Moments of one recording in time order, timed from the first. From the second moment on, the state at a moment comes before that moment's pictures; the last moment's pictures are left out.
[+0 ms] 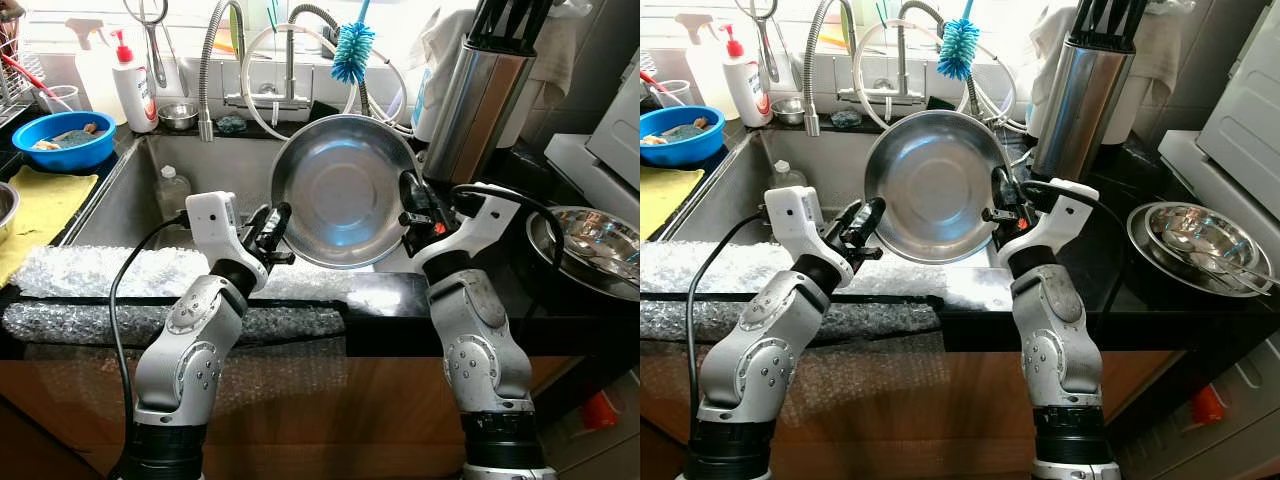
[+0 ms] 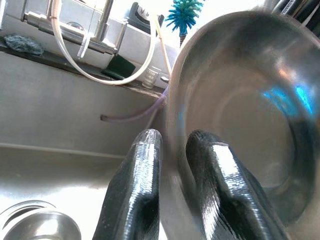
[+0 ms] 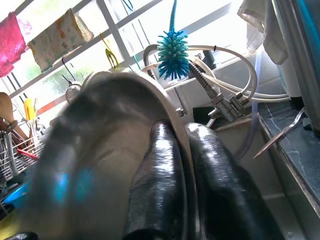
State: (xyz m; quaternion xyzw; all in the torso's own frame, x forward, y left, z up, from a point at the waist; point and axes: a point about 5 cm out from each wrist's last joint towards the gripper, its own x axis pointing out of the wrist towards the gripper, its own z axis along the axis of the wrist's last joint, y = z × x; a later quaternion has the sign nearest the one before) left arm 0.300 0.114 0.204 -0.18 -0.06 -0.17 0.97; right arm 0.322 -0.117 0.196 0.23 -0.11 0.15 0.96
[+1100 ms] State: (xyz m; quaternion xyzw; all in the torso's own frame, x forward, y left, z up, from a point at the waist) left arm 0.301 0.119 0.205 -0.19 -0.07 -0.14 0.97; right arm 0.316 -0.102 0.229 0.24 -0.17 0.22 0.93
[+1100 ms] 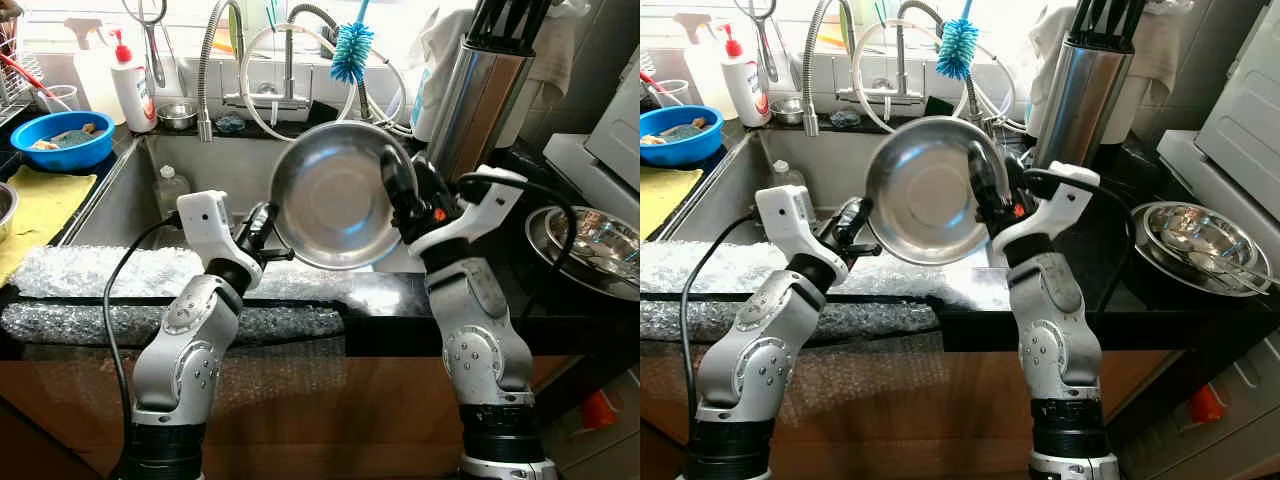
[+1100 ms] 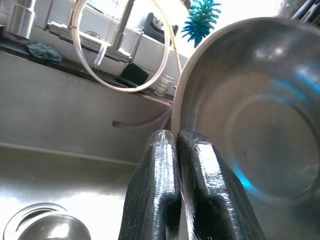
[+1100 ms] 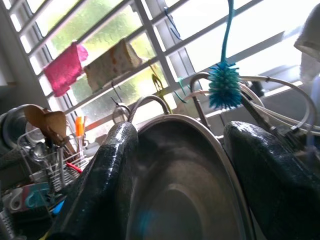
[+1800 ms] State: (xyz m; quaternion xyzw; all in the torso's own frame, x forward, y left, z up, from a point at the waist) left arm 0.302 0.114 0.207 -0.20 -0.07 -0.14 0.97; right arm 0.331 -0.127 0.234 0.20 -0.17 0.04 0.97
